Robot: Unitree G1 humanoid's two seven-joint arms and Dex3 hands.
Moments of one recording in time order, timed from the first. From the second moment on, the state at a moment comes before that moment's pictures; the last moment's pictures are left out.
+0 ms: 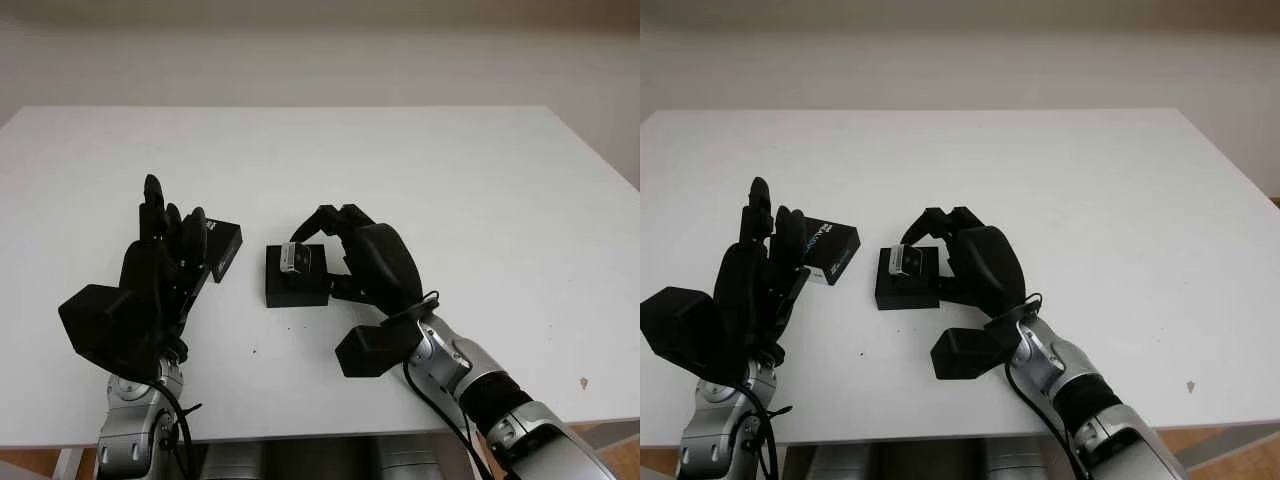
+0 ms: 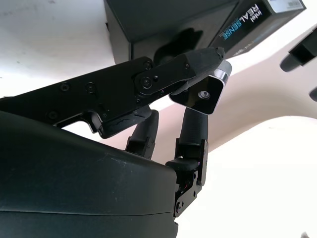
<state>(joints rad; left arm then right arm) -0.02 0.04 0.15 -0.20 -0.12 0.10 0.03 -0.54 -0.26 0.44 0.75 -0.72 -0.58 -0.63</state>
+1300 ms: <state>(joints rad) -0.01 -0.01 0.12 -0.18 -0.10 0.08 0.05 -0.48 -0.31 0.33 0.19 -0.61 -0.12 0.11</state>
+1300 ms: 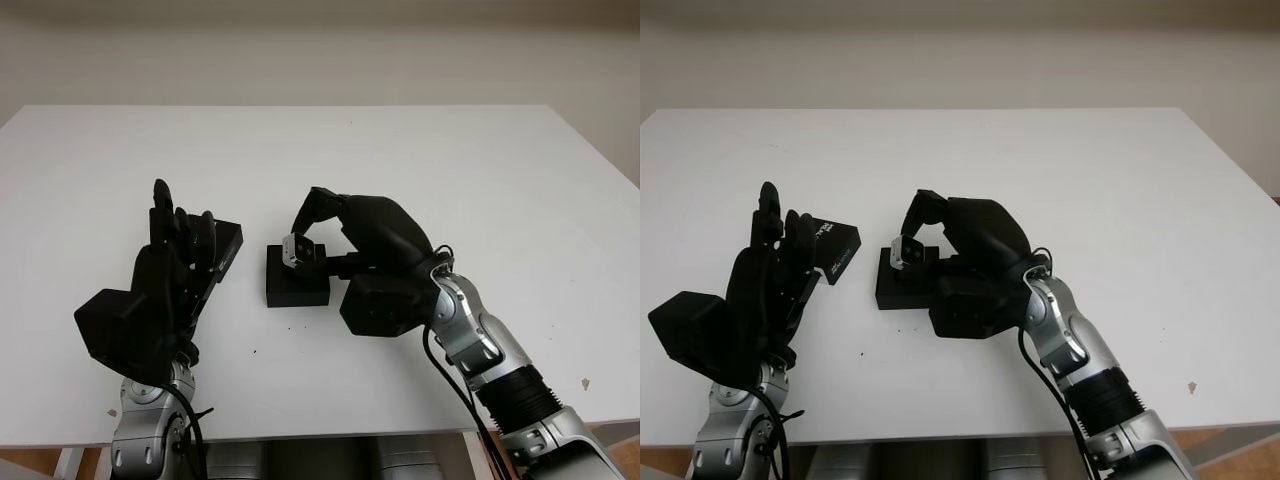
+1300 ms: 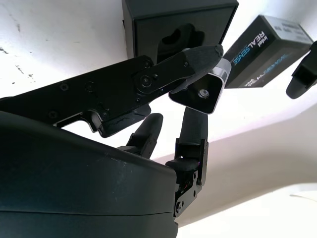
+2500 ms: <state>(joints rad) -0.03 -0.05 0.10 -0.13 -0.10 0.03 0.07 -0.58 -0.33 0.45 0.22 -0.84 -0.05 0.19</state>
